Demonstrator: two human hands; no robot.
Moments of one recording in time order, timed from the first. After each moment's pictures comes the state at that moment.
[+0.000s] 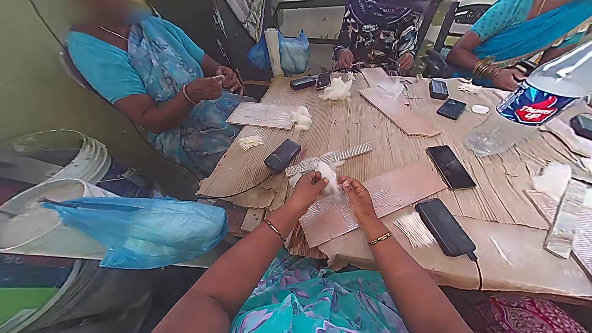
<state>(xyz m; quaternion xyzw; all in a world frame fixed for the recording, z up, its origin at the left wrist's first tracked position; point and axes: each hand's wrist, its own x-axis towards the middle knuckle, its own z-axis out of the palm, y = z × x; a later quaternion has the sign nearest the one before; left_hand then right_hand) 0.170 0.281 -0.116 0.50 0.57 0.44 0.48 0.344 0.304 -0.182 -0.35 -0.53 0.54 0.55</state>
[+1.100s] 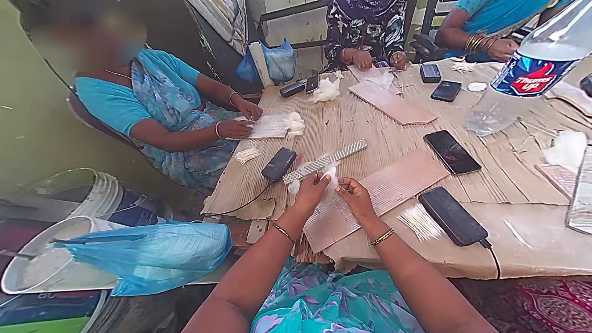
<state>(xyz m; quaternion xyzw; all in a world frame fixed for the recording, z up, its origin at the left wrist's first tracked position) 0.187 0.296 -0.122 0.51 0.58 0.45 0.45 0.340 0.297 -0.175 -0.39 -0.51 0.52 0.56</state>
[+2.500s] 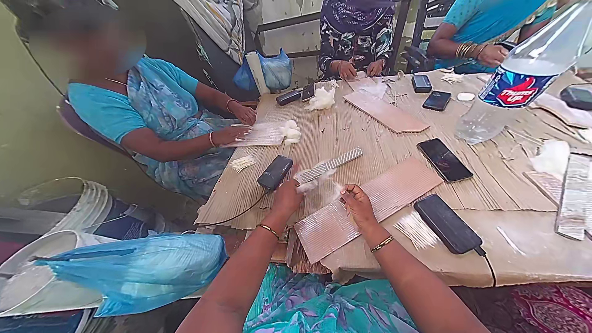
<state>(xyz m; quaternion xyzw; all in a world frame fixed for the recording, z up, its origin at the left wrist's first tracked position) 0.128 0.327 -0.127 0.63 0.74 0.13 0.21 0.342 0.305 -0.176 -0.34 -0.41 0.58 0.62</state>
